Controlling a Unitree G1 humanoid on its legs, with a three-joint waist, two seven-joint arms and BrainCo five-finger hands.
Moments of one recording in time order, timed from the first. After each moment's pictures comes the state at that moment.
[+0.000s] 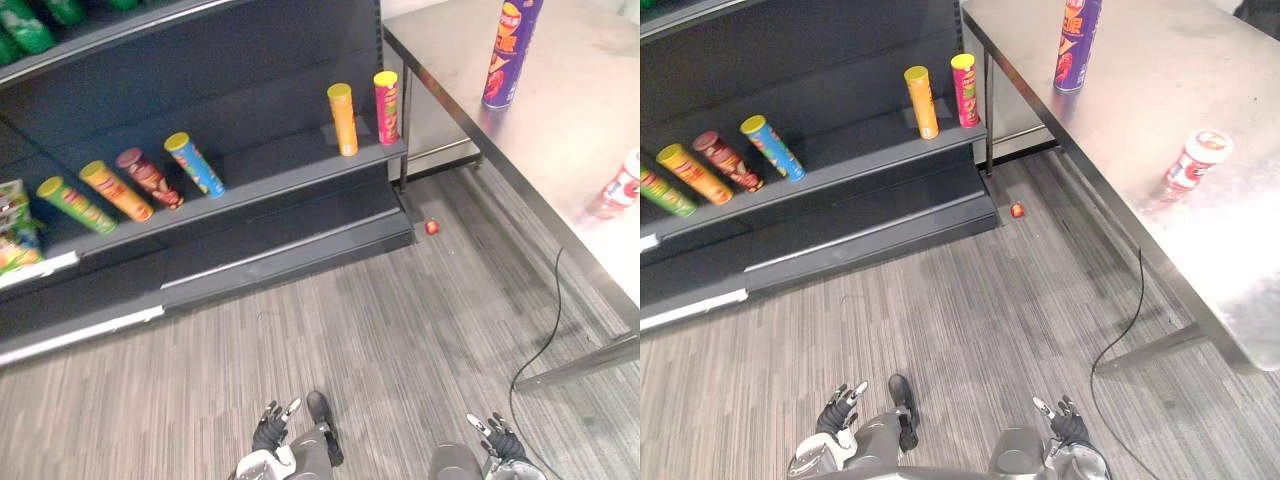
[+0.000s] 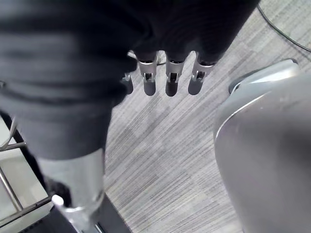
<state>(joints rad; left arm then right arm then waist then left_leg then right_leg) 0.03 0.05 0.15 1.12 -0.35 -0.25 -0.04 0.06 -0.11 -0.19 1.09 0.35 -0.23 0.09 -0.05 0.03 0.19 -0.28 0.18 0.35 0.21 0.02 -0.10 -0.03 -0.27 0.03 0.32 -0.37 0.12</state>
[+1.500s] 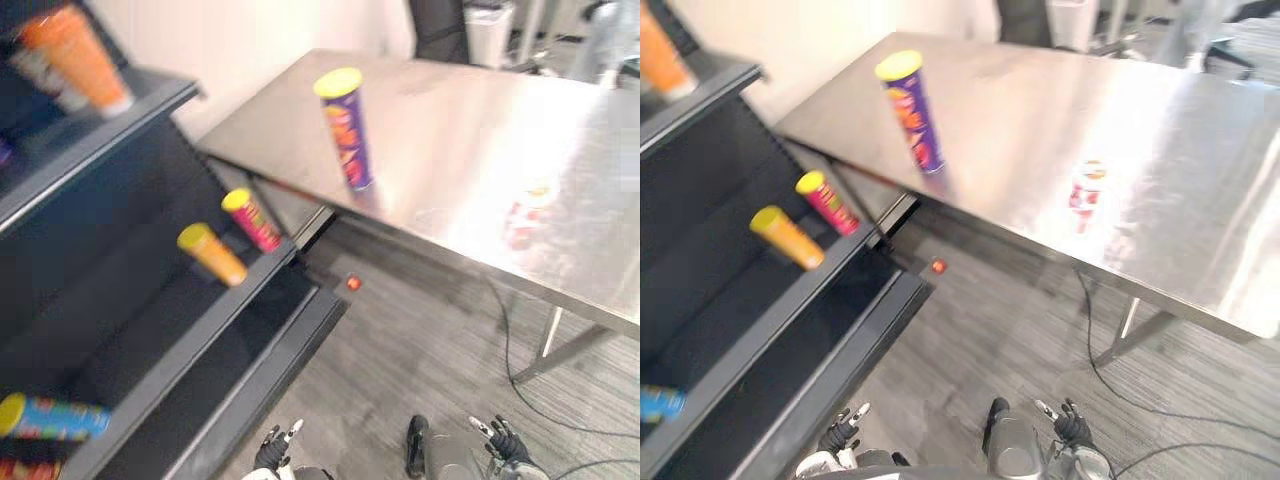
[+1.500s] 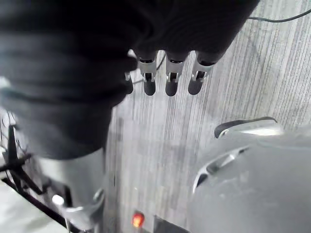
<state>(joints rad) 0.04 0.03 0.13 1.14 -0.35 -0.22 -0.05 0.07 -0.14 -0.19 1.06 0.34 -0.23 0.08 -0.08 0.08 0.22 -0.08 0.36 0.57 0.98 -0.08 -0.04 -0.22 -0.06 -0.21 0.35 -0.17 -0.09</state>
